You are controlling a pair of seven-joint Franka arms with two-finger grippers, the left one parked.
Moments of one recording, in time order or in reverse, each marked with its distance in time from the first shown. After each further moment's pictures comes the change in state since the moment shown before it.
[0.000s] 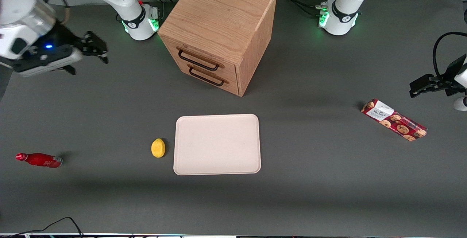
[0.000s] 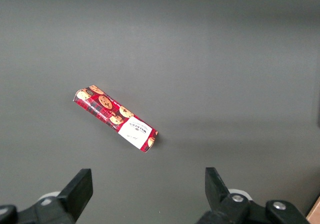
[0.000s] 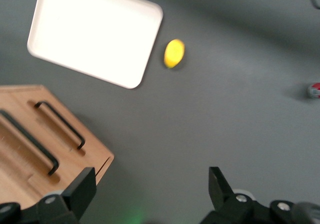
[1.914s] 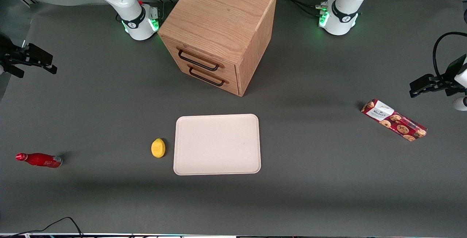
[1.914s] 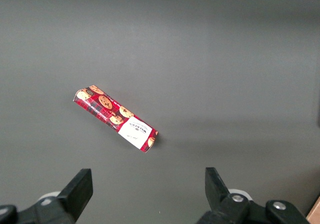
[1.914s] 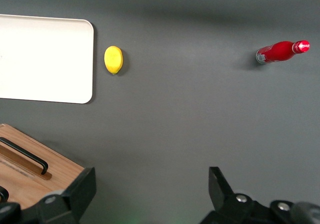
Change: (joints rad) arm -0.292 -0.018 -0.017 -0.006 -0.001 0.029 -0.007
